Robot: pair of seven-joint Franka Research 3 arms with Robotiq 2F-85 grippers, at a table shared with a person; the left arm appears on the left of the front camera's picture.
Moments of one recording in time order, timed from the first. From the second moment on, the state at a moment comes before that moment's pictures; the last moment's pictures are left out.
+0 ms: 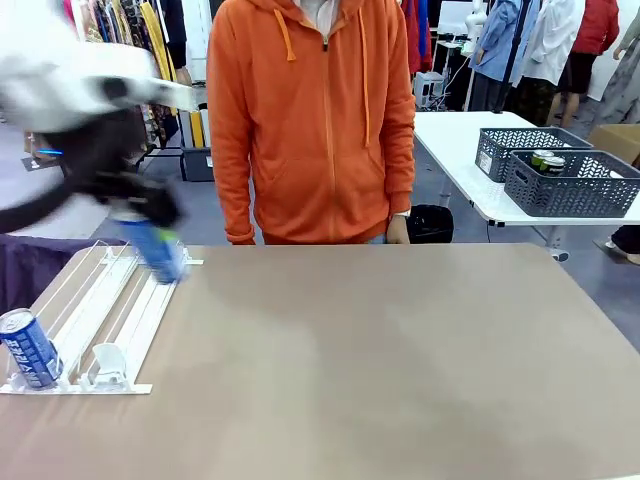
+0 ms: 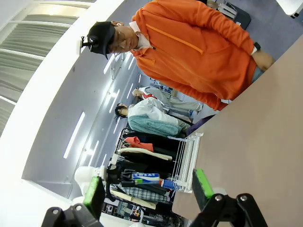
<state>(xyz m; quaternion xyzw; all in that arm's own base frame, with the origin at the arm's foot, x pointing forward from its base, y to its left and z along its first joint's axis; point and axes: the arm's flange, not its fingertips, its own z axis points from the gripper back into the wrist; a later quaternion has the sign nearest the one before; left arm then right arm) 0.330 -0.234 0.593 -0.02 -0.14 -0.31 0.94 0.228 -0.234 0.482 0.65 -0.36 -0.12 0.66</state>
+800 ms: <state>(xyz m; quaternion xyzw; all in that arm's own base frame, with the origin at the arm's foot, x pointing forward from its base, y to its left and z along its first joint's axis) 0.448 -0.416 0.419 -0.02 -0.09 -0.35 0.93 0.228 -0.234 0.482 0.65 -0.36 -0.12 0.66</state>
